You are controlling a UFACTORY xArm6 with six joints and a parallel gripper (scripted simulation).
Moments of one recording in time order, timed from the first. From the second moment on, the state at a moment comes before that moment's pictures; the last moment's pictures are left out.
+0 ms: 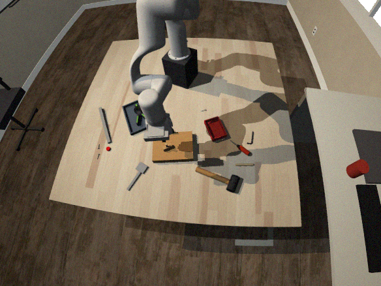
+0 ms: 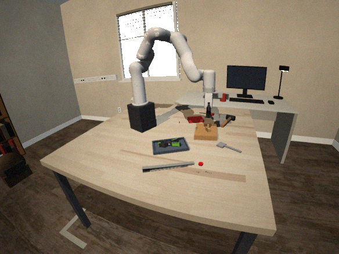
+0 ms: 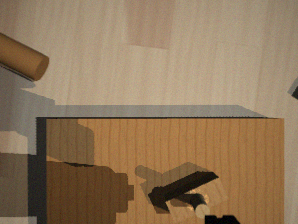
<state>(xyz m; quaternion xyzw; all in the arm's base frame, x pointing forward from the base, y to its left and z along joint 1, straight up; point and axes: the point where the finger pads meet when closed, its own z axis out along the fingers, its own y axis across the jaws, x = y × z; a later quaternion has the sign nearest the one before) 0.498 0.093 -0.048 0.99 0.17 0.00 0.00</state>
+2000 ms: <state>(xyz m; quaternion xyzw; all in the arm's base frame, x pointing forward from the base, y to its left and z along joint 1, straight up) 0.498 0.094 -0.050 0.93 0.37 0.00 0.00</state>
